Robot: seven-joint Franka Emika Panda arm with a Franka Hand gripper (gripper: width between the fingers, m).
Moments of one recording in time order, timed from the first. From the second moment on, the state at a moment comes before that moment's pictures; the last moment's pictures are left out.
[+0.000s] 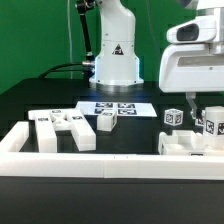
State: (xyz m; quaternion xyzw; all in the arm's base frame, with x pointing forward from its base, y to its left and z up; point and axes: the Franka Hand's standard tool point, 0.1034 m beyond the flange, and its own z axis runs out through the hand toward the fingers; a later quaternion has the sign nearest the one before) arm 0.616 0.133 0.081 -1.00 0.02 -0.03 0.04
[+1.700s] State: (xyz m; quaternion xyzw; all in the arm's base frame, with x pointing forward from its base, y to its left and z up) arm 0.618 0.126 0.081 -0.97 0.23 -0.03 0.04
